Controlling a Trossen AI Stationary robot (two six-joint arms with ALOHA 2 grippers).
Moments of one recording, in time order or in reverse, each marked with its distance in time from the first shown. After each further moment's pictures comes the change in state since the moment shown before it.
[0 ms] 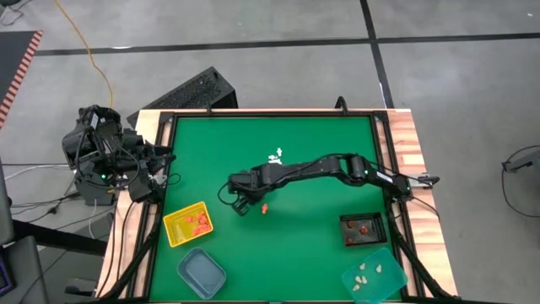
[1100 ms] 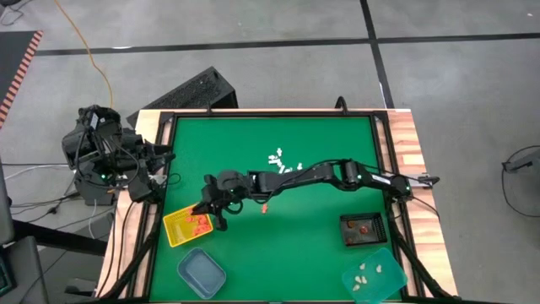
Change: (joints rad) left arm 0.000 0.000 0.000 0.000 -0.024 0.001; right arm 0.032 0.090 0.053 0.964 -0.286 -0.701
